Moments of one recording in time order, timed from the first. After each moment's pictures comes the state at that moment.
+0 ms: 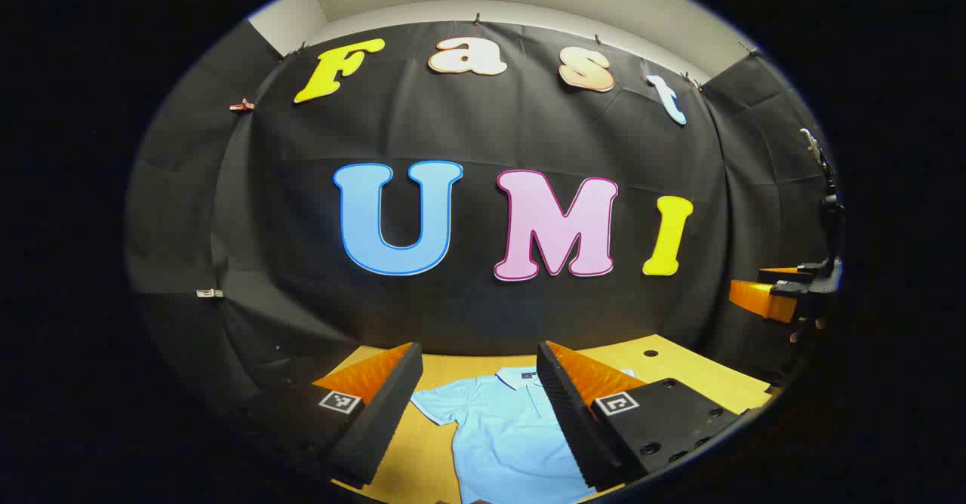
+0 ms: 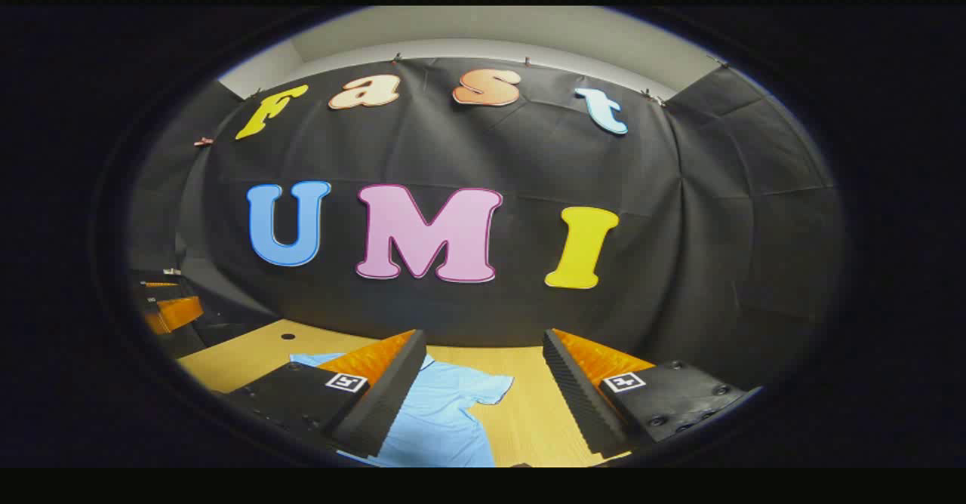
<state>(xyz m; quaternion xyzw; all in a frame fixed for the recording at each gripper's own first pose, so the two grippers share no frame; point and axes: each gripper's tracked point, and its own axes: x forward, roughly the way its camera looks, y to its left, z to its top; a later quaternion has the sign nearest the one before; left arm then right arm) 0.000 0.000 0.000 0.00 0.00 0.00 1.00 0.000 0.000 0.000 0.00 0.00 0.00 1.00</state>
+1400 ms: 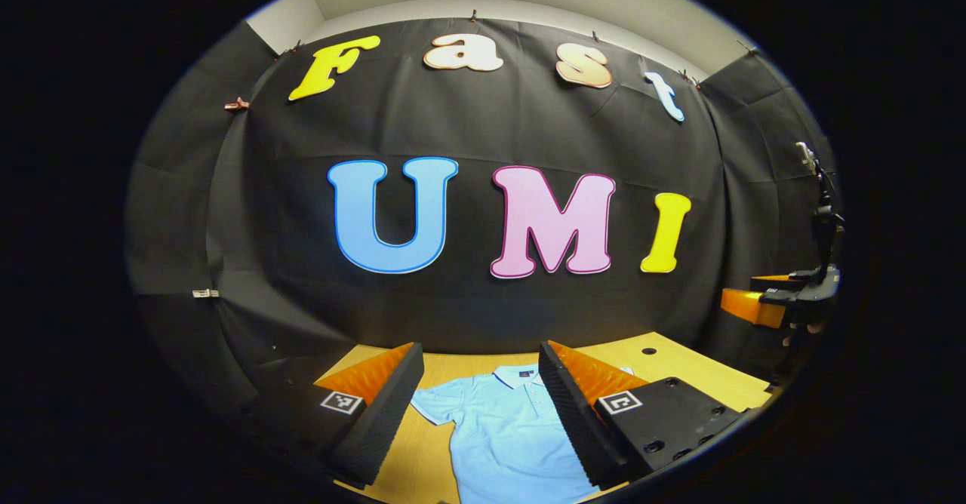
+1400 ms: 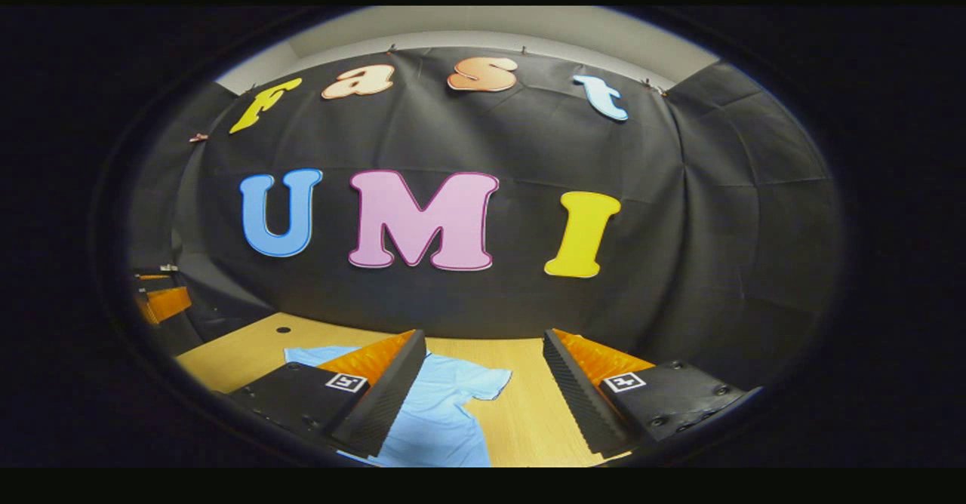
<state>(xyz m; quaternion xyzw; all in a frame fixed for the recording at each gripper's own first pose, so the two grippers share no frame) 0.011 -0.011 -0.002 -0.02 0.01 -0.01 1.00 0.025 -0.011 -0.029 -0.01 0.03 0.00 1.00</state>
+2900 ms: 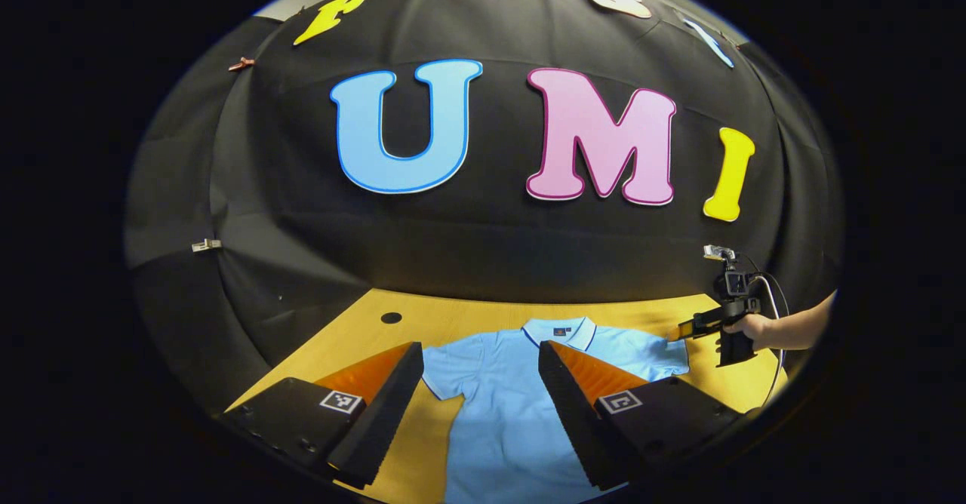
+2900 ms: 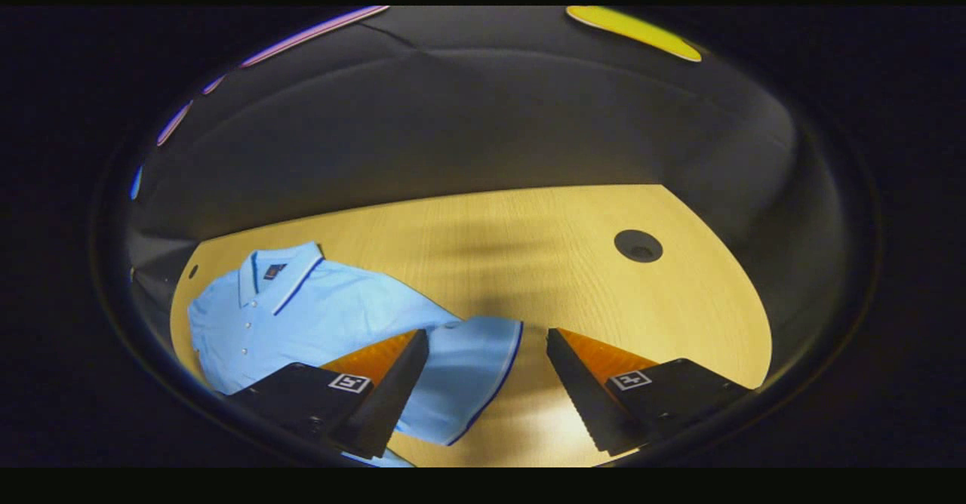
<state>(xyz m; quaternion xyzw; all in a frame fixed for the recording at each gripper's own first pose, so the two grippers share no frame) 0.115 -0.007 -0.115 -0.03 0.14 0.07 0.99 0.318 -0.061 -0.397 0.06 0.42 0.01 0.91</state>
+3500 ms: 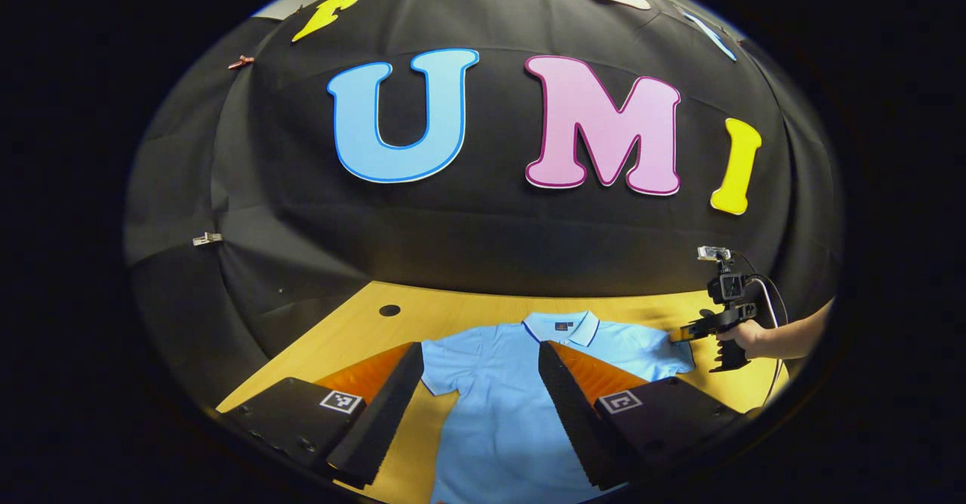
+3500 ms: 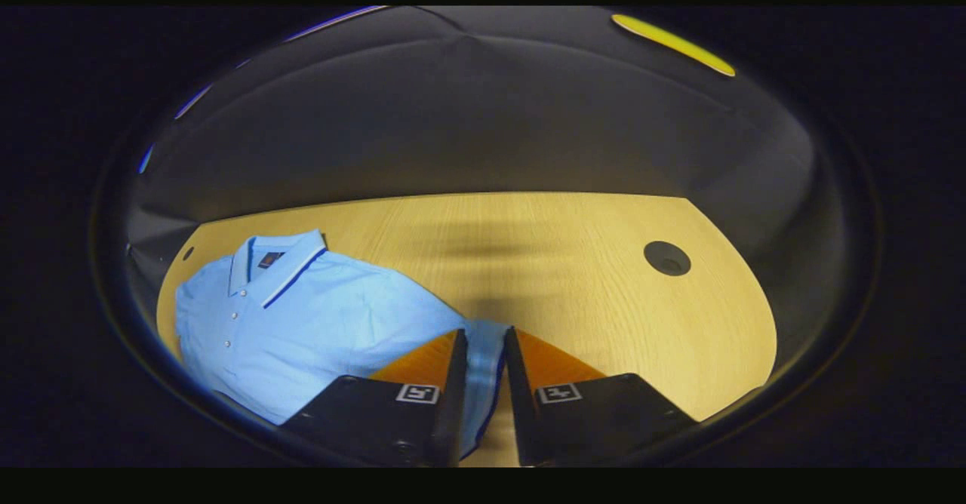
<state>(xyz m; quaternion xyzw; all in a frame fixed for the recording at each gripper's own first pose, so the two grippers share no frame) 0.124 -0.016 -0.128 -0.03 0.15 0.09 0.98 0.330 -0.033 -0.402 0.04 0.40 0.05 0.92</state>
